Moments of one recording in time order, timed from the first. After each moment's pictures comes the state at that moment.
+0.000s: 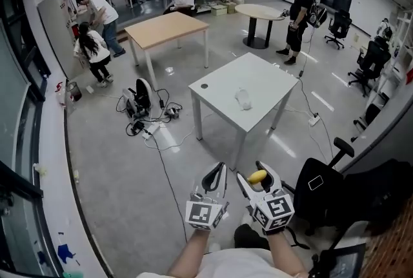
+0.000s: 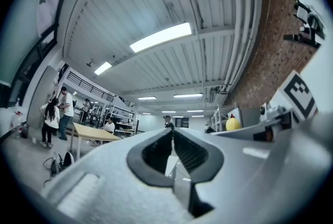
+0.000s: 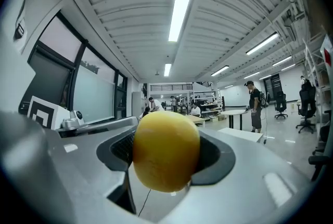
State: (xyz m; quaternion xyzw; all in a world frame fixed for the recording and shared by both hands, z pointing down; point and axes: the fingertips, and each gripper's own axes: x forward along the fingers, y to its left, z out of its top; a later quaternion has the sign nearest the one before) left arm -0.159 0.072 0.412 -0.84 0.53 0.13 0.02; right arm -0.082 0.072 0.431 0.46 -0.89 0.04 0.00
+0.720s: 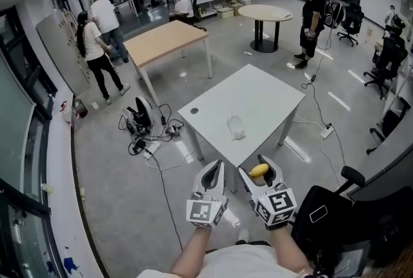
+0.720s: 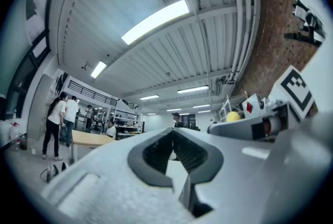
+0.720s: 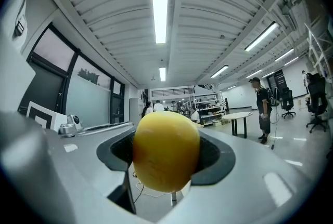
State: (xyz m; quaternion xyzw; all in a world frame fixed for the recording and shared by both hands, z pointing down) left arm -0.067 -0.149 0.404 -0.82 0.56 0.10 0.05; right arm 0.018 -0.157 0.414 0.43 -0.90 0.05 -0.03
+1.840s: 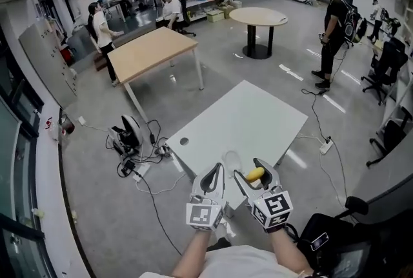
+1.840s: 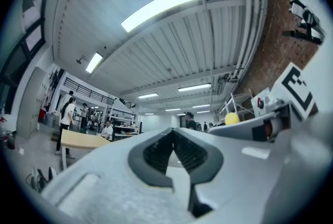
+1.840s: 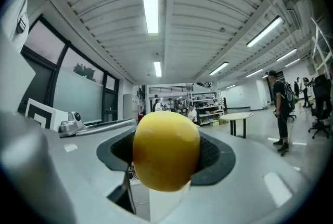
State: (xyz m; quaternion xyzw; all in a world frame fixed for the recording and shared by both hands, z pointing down) left arm -0.073 -0.355 0.407 -0.83 0.56 0.09 0.03; right arm 0.003 -0.360 0.435 0.44 -0.90 0.04 -0.01
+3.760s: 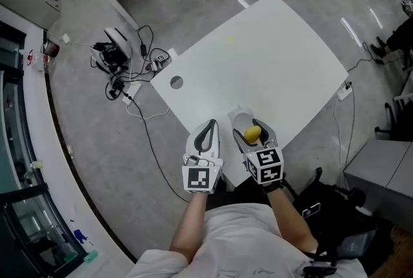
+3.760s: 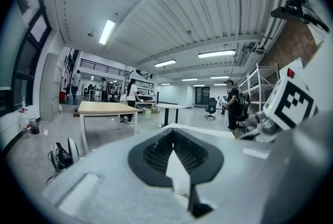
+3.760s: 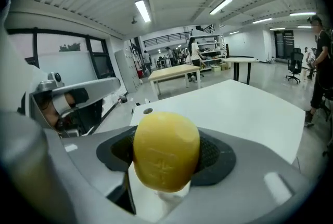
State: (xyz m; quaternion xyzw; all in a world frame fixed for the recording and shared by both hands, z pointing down) left arm -0.129 -0.515 0.604 -0.78 0.63 -0.02 -0.06; right arm -0.037 -0.516 0.693 0.39 -0.86 0.23 0.23
